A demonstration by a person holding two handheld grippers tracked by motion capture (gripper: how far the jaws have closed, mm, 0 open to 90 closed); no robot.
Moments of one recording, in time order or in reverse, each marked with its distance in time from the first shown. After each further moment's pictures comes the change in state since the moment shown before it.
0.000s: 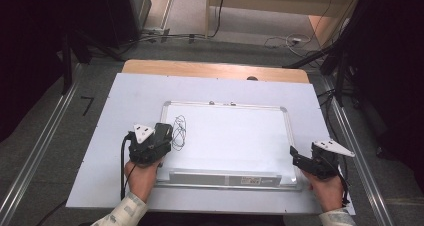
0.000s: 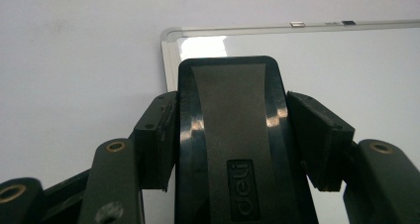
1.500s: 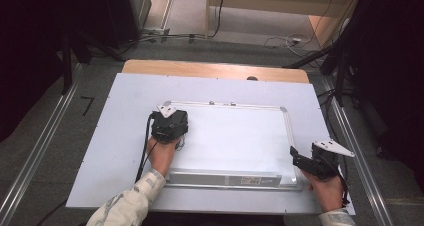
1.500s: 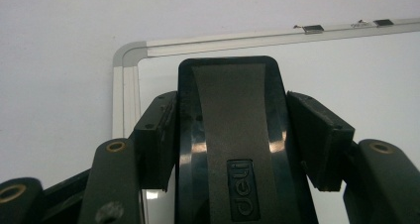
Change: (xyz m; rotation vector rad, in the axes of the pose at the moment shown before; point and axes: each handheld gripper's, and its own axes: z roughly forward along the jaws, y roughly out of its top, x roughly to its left) left arm -0.020 0.027 0.085 0.089 0.014 0.031; right arm 0.000 -0.001 0.000 0.003 -0.005 0.003
